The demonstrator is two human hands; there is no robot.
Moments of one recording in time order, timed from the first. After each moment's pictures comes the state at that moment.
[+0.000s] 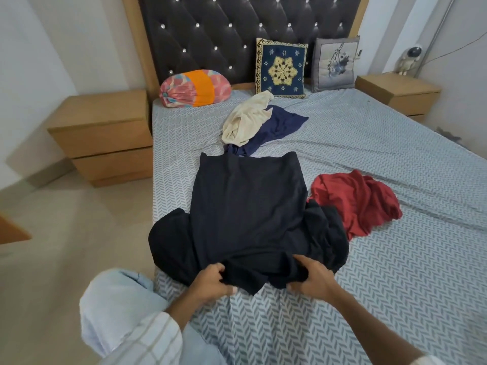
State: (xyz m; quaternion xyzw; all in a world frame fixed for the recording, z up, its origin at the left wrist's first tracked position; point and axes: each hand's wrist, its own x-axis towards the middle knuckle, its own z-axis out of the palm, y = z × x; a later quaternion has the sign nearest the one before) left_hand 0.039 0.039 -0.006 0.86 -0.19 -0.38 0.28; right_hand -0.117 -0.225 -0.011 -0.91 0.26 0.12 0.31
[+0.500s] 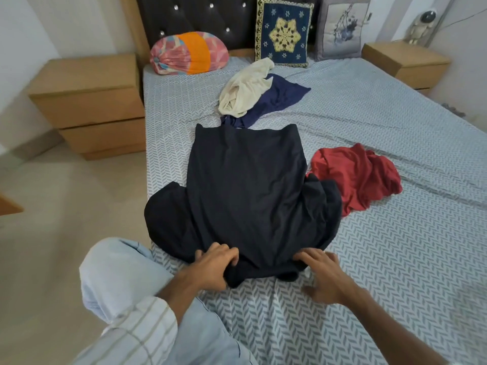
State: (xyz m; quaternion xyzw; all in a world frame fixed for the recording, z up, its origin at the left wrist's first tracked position) left_hand 0.015 0.043 0.003 0.84 -0.45 -0.29 0.04; right_hand -0.180 -0.223 -0.035 -0.98 0.06 0.11 0.15
